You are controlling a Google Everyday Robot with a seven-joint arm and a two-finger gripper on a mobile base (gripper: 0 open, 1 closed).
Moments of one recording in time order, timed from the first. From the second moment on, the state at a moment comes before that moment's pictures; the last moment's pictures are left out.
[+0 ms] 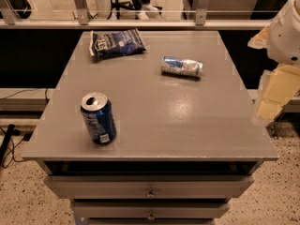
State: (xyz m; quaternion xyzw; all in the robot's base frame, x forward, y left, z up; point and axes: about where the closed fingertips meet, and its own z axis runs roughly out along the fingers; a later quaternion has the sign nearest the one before) arm 0.438 -0.216 0.977 -0.60 0.78 -0.04 0.16
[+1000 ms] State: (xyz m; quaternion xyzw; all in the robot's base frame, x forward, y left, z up) arm 0.510 -0.207 0.969 -0.62 0.75 -0.01 0.21
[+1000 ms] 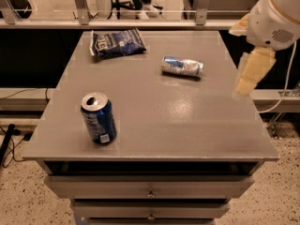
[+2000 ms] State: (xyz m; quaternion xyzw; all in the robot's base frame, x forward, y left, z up) arm 0.691 -0.140 0.906 -0.58 0.78 0.04 0.24
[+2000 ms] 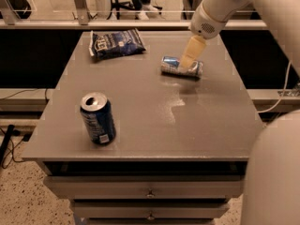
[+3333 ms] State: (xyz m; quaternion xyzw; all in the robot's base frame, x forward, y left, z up) arm 0.717 -0.124 0.830 -0.49 0.86 0.07 0.12
